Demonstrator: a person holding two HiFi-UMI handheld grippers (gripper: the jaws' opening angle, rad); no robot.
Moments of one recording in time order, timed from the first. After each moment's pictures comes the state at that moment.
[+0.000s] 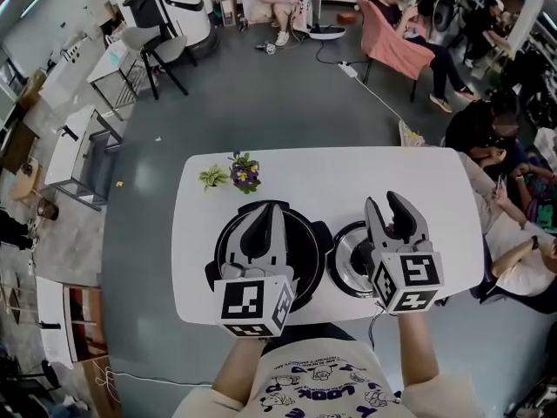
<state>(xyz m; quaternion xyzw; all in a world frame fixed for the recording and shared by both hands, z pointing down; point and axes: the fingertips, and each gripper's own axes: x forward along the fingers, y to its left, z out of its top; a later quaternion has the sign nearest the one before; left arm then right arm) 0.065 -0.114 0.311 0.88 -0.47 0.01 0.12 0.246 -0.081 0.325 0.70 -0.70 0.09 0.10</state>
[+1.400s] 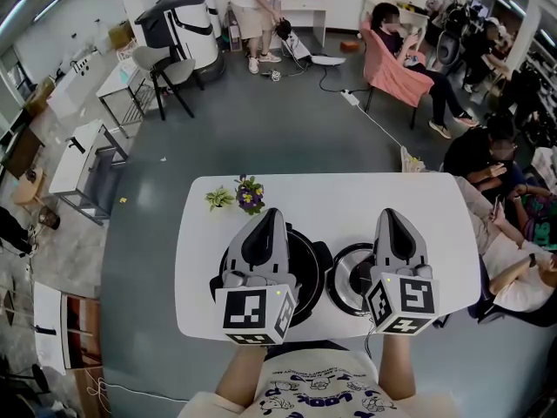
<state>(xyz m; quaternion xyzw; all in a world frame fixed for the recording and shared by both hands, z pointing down) 0.059 -0.110 0.257 0.88 -0.47 -0.04 0.07 0.242 -0.063 0.265 0.74 -0.67 0.04 0.02</state>
